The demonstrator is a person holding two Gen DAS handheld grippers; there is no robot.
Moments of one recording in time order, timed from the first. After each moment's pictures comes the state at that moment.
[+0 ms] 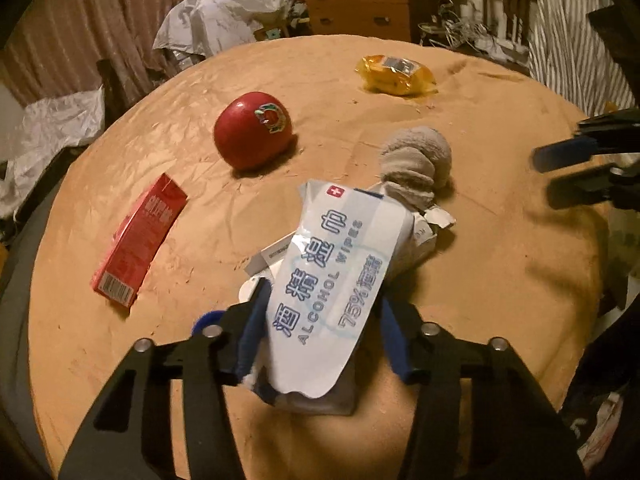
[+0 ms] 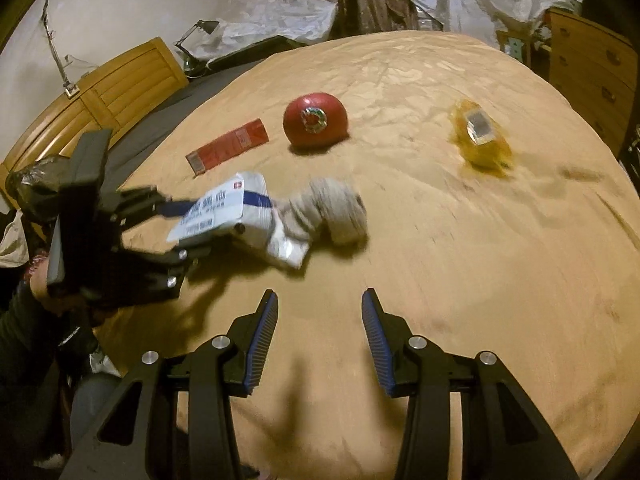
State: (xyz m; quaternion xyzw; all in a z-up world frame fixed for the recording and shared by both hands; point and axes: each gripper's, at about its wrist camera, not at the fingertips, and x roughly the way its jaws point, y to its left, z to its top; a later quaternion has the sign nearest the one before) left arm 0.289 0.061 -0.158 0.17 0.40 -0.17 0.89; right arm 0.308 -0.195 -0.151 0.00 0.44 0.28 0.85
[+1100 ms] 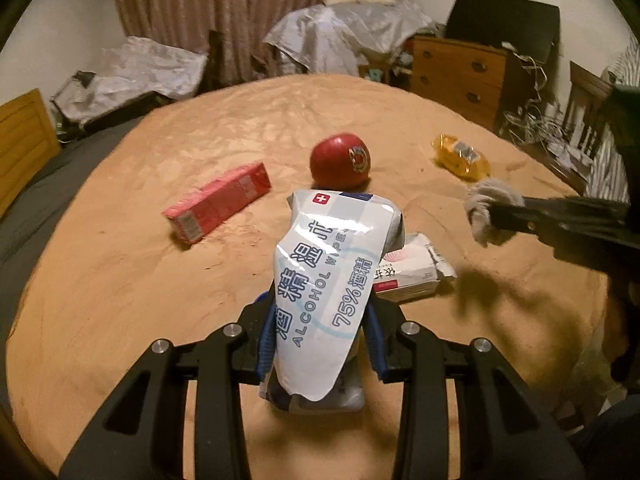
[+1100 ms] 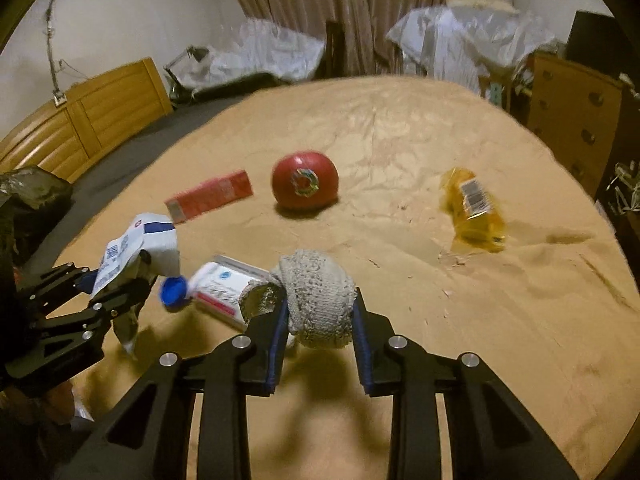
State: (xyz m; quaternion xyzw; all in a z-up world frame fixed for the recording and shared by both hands) left arm 0.231 0.076 -0.118 0.02 0.34 -0.02 0.94; right arm 0.312 -0.162 -0.128 -0.03 0.36 0.23 0.90
